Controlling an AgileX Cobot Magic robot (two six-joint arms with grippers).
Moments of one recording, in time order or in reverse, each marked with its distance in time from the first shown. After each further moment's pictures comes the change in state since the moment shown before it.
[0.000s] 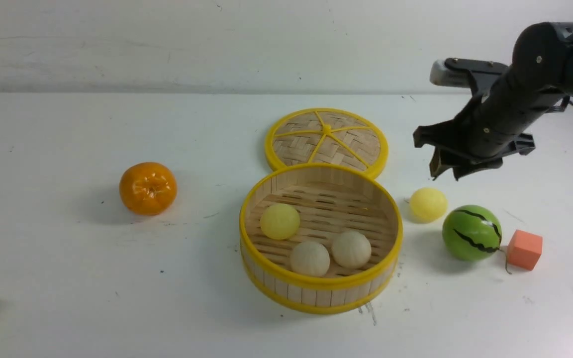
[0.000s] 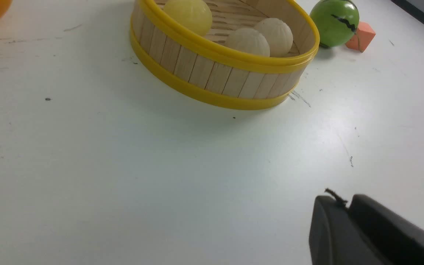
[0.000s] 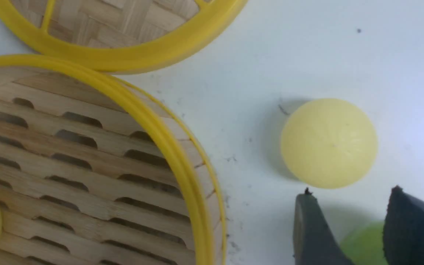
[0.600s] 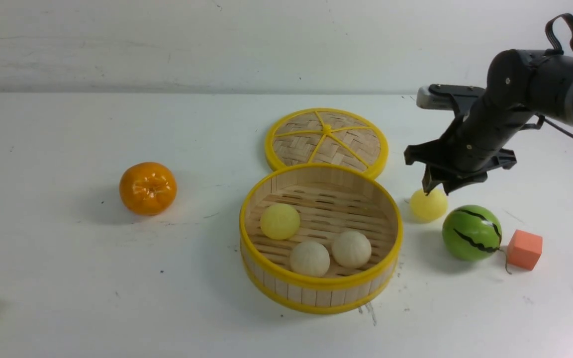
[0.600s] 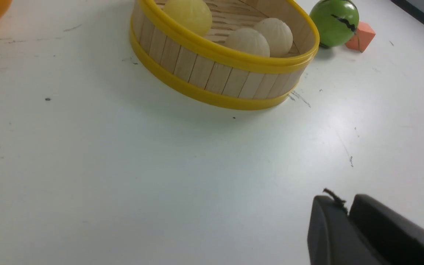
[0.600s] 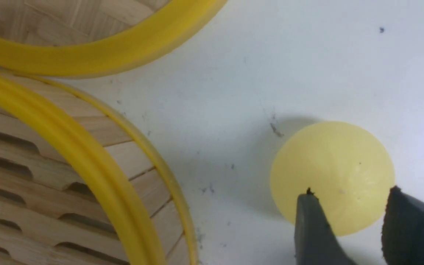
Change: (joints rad) right arm -0.007 0.125 -0.070 -0.045 0.005 -0.005; left arm 0.000 0.000 0.000 0.000 0.000 0.000
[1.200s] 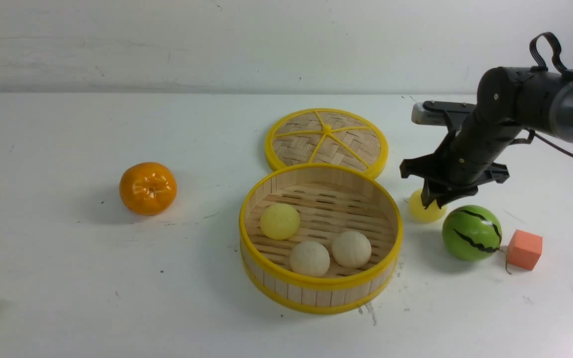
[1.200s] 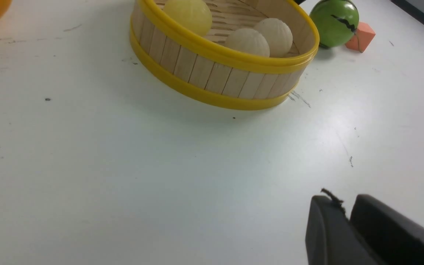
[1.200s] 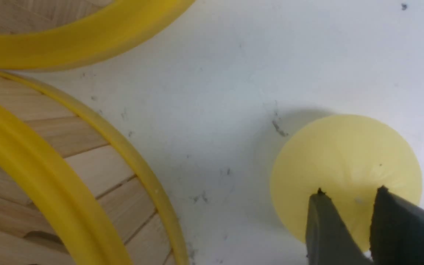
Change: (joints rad) right arm -0.002 0.057 -0.001 0.004 -0.010 0.004; left arm 0.000 0.000 0.000 0.000 0.000 0.000
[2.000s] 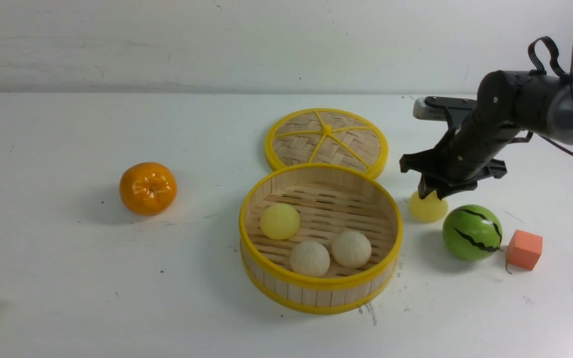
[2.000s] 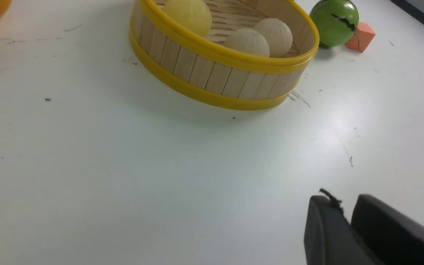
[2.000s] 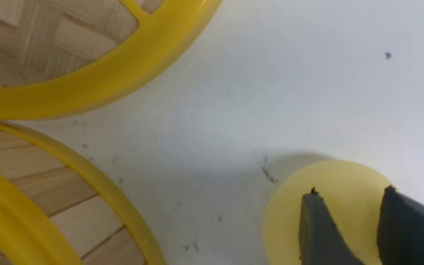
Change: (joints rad) right arm -0.008 0.020 -0.012 -0.003 -0.080 0.004; left arm 0.000 0.000 0.000 0.000 0.000 0.000
